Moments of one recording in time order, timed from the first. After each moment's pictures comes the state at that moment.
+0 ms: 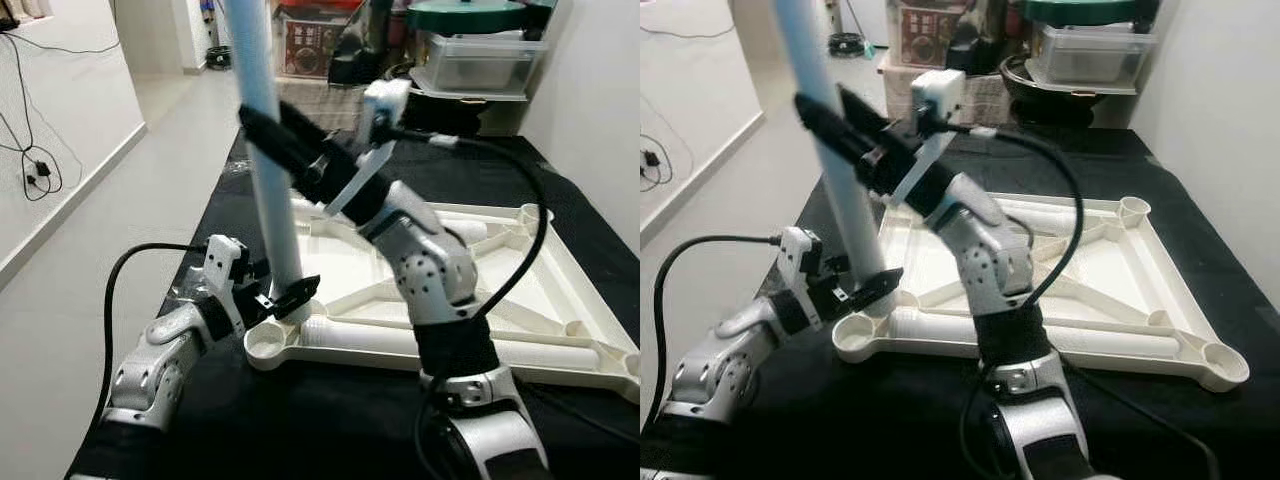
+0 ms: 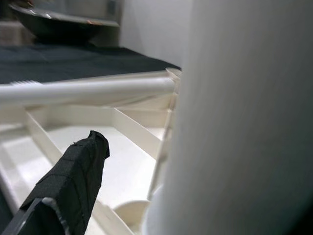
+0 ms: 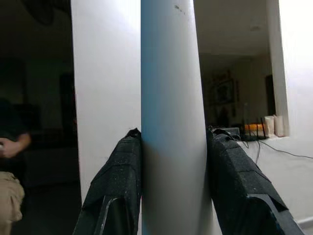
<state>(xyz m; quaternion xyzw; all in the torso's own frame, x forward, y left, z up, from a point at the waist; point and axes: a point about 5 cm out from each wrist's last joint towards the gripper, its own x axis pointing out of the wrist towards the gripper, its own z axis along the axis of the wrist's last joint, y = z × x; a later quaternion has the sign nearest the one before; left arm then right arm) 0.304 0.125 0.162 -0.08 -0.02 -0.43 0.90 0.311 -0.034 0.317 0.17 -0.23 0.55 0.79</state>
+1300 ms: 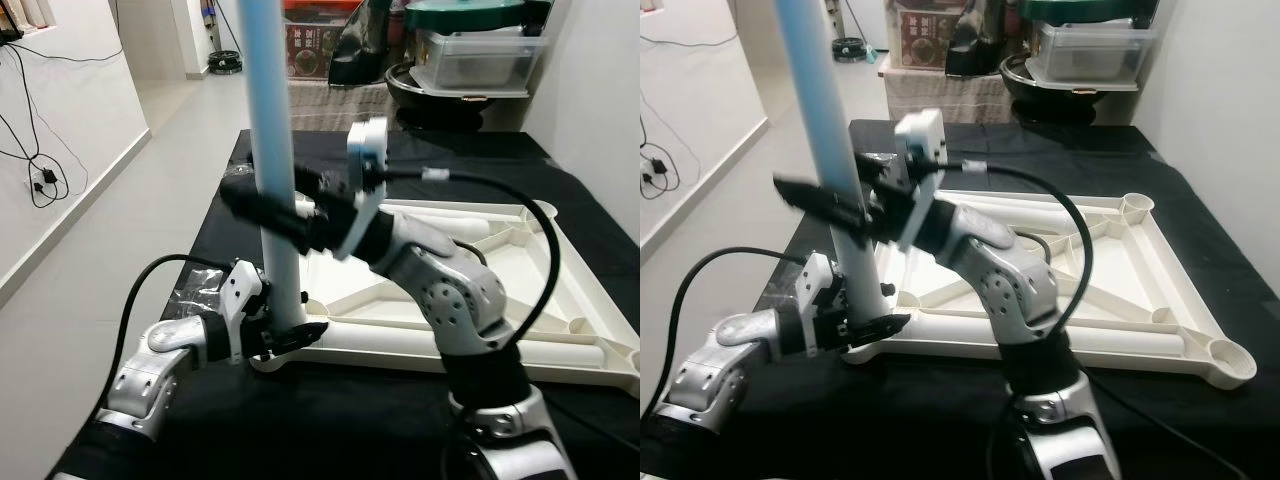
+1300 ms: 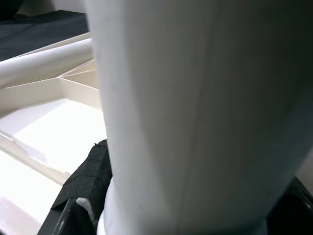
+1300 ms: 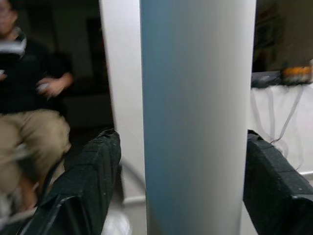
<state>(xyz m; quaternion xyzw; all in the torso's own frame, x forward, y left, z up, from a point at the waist) 0.286 0.132 0.156 0.06 0.01 -0.53 0.85 0.291 -0.046 0.273 0.08 -0.09 0.63 0.77</state>
